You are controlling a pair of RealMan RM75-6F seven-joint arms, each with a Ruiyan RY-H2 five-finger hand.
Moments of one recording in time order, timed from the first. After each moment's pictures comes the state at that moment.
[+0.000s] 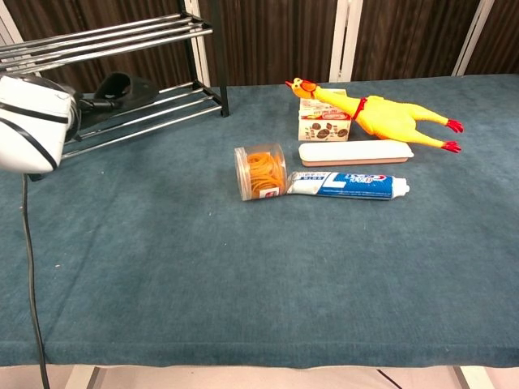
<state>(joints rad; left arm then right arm) -1.17 -1.99 -0.84 -0.29 0.26 0.68 0.44 0.06 -1.00 0.00 -1.59 -1.62 1.51 0.21</state>
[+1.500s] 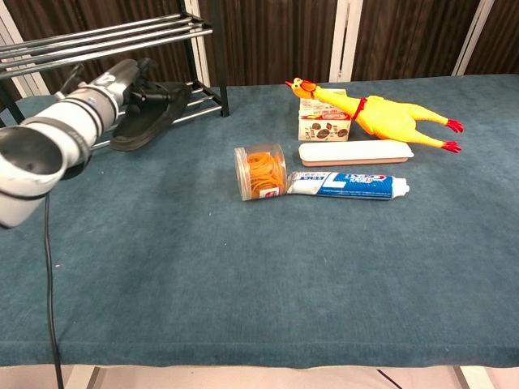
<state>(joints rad) -0.95 -1.85 -0.54 -0.93 0.75 0.92 0.24 0.05 -1.00 0.00 -1.59 -1.62 1.52 0.21</state>
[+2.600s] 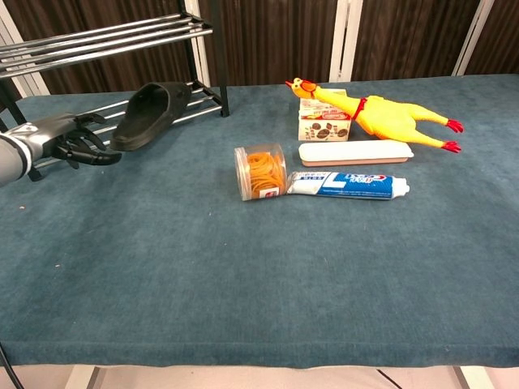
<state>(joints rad) -0.71 -1.58 -0.34 -1.29 0.69 0.93 0.29 0.05 -1.01 -0.01 -1.60 -1.64 1.52 0.17</state>
